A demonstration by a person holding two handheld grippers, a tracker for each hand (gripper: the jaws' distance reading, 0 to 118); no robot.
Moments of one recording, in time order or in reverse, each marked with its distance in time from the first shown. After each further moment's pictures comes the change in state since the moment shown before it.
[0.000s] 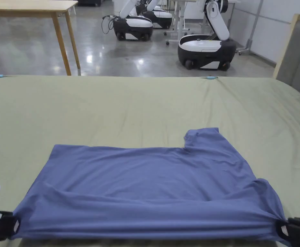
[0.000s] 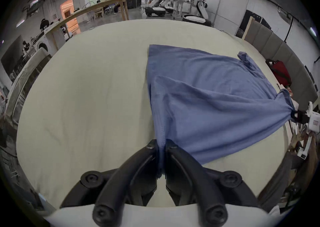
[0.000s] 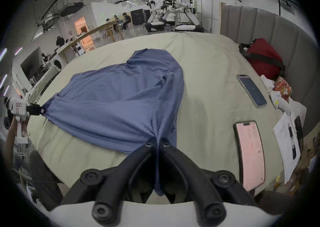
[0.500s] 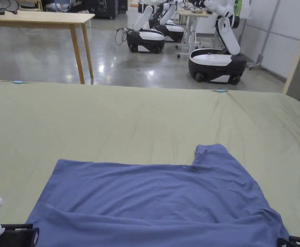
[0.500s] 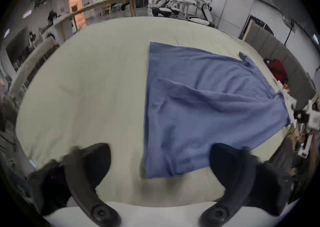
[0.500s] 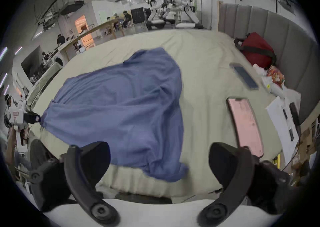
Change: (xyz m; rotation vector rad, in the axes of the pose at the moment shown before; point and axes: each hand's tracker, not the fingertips) left arm -0.001 -0.016 0.015 0.106 0.054 0.043; right arm 0.010 -0.008 -0.002 0.051 -0.068 -0.003
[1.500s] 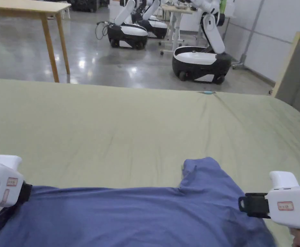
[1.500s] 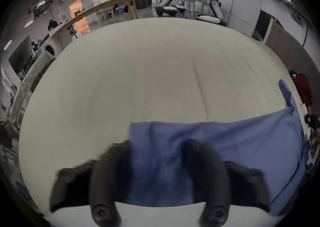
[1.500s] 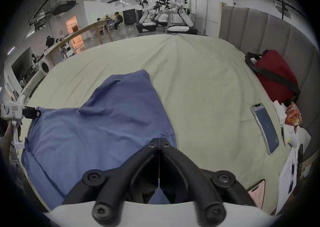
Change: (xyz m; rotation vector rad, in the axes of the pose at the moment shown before) left arm 0.035 0.171 -0.189 -0.051 0.076 -0.084; right arm 0.009 0.164 -0.178 -0.071 -0.024 -0.009
